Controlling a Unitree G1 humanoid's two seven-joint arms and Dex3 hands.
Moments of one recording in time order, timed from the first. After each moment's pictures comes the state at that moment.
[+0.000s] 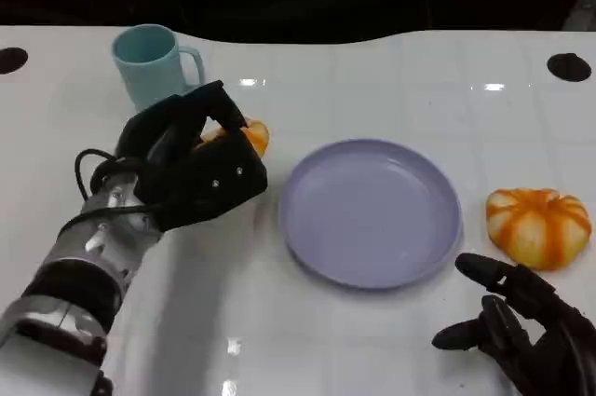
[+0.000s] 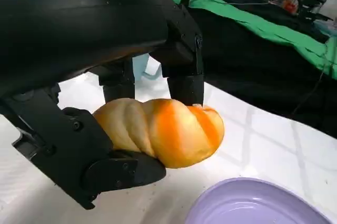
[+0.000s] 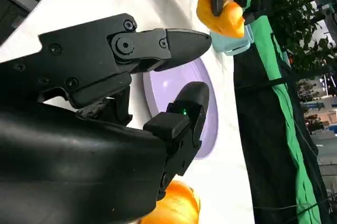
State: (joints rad) left arm -0.80 0.16 -0.30 1.07 0.46 -0.31 0.21; right arm 0.21 0.07 -0.07 0.10 0.29 -0.11 0.32
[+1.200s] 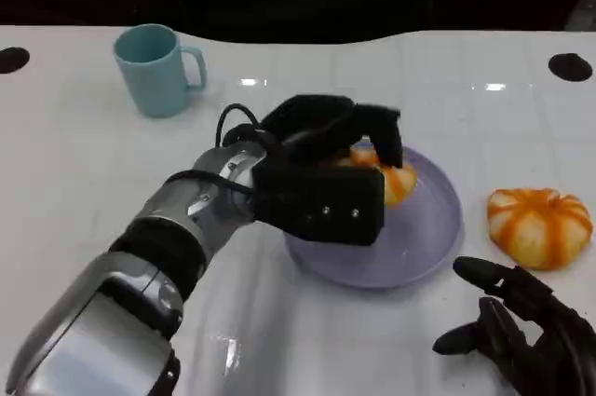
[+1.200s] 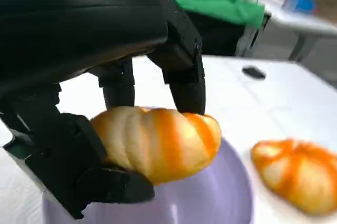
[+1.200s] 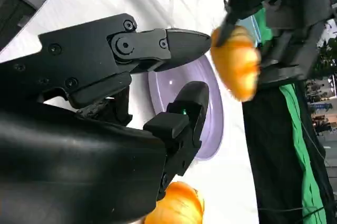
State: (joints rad) left arm -0.95 0.02 -0.51 1.11 0.59 -0.49 0.00; right arm 0.21 0.06 -0.07 0.09 0.28 -0.09 0.30
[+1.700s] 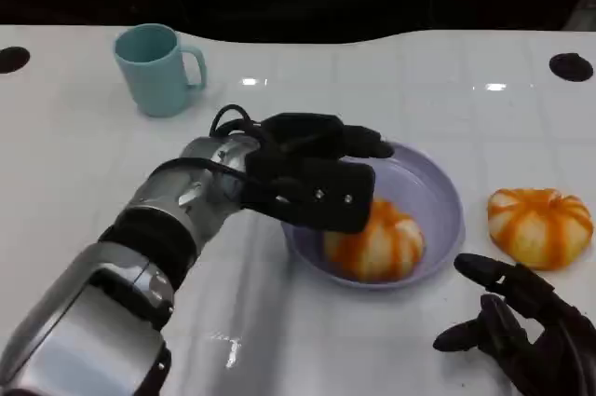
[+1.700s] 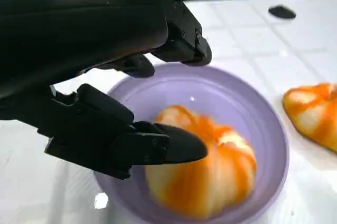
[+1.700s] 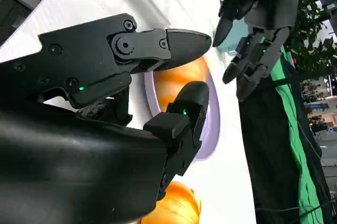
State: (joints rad) left arm -0.97 0.05 -0.51 1.09 0.58 -0.39 -0.28; right arm 0.21 0.07 -0.07 0.08 0.28 -0.09 0.31
